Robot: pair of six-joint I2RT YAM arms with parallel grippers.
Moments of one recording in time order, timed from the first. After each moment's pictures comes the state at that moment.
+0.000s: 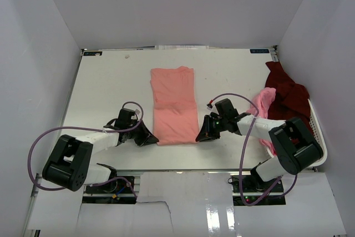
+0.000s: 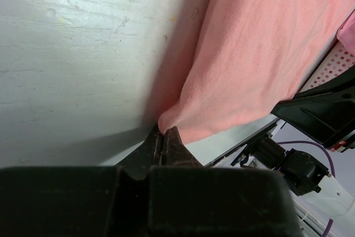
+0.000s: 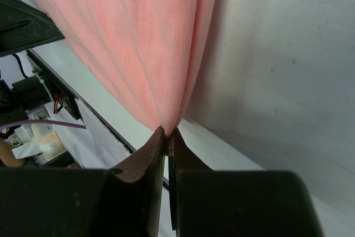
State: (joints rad) left arm -0.35 1.32 0.39 -0.05 0.46 -0.95; right arm 0.56 1.48 0.59 -0.09 -0.58 0.66
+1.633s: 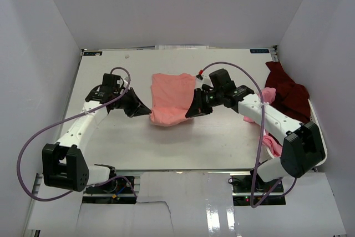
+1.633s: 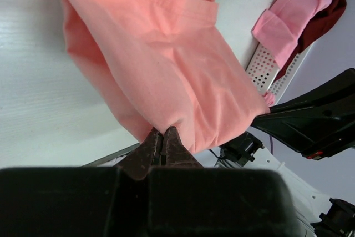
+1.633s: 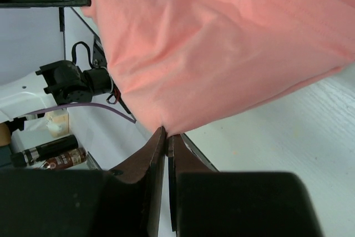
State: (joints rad) left arm -0.18 1.27 0.96 -0.68 0.58 -0.76; right arm 0.61 1.43 1.08 -0.48 -0.63 0.55
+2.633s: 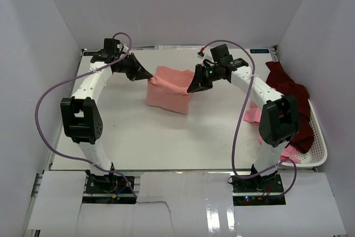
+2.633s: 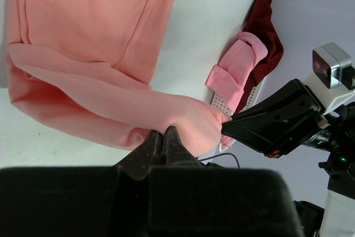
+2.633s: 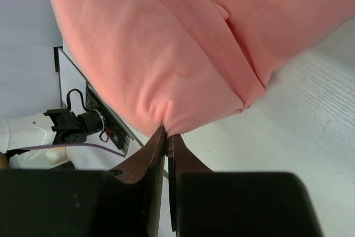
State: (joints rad) left arm -0.09 1.83 1.61 -0.71 0.69 -0.69; right arm 0.44 1.80 1.55 -0.64 -0.68 0.41
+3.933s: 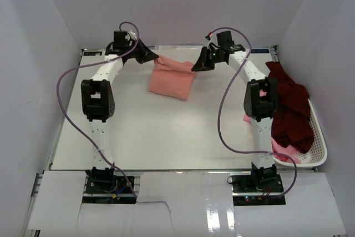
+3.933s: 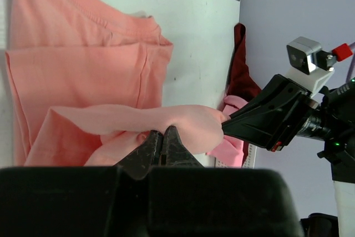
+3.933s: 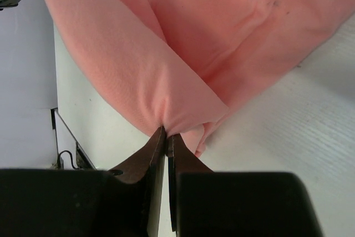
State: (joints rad) left arm -0.09 2.28 2.01 -0.34 0.73 -0.76; right arm 0.28 2.27 2.07 -0.65 -0.71 0.39
